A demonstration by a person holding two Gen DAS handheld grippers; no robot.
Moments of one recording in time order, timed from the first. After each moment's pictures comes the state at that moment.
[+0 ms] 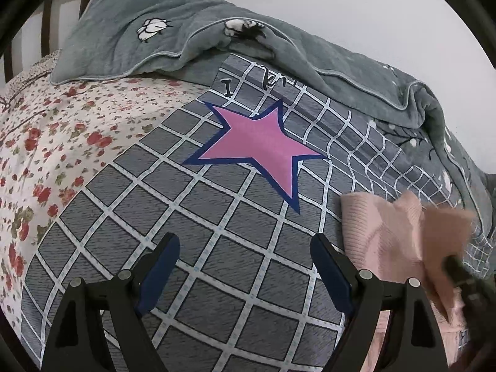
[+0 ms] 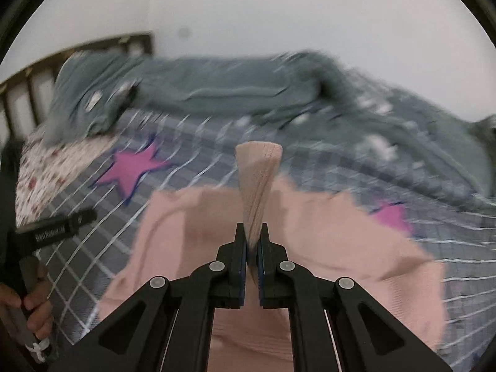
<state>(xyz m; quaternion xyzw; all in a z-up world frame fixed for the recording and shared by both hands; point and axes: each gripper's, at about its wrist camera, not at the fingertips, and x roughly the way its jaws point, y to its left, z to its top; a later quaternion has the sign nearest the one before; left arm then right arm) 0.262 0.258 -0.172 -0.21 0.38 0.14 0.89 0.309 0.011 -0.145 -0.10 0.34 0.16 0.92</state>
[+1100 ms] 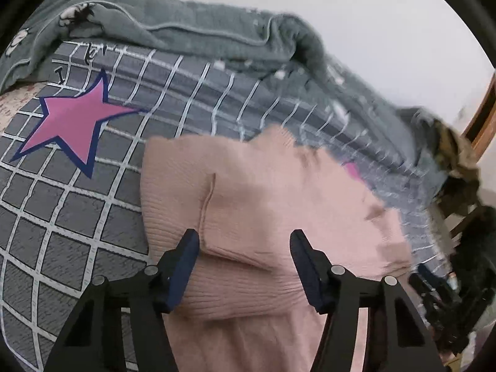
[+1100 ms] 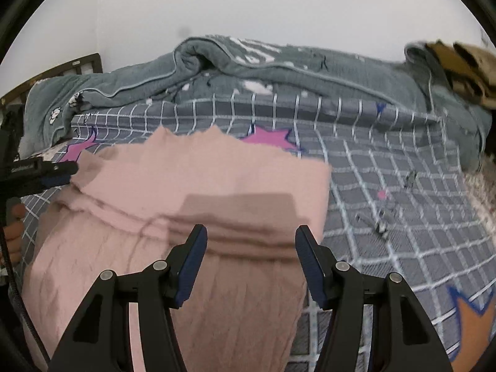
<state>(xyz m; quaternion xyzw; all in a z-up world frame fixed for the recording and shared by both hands) 0.299 0.132 -0.177 -0.17 0.41 -0.10 0.89 0.228 -0.214 -0.173 -0.02 0.34 0.06 0.94</state>
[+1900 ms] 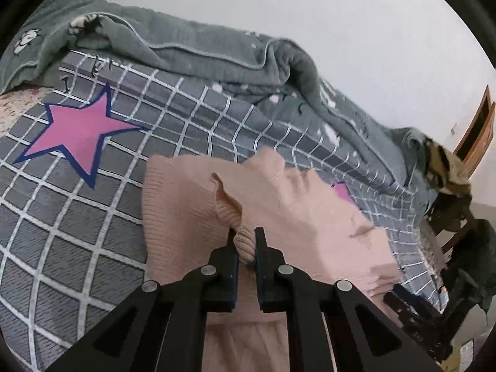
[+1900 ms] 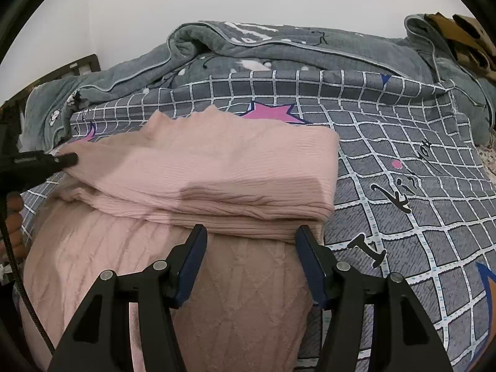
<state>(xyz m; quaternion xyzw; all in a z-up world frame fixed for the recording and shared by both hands) 0.281 0.144 -0.162 -0.21 0.35 -0.11 0.91 0.234 -0.219 -0.197 0.01 0.35 0.07 0.93</state>
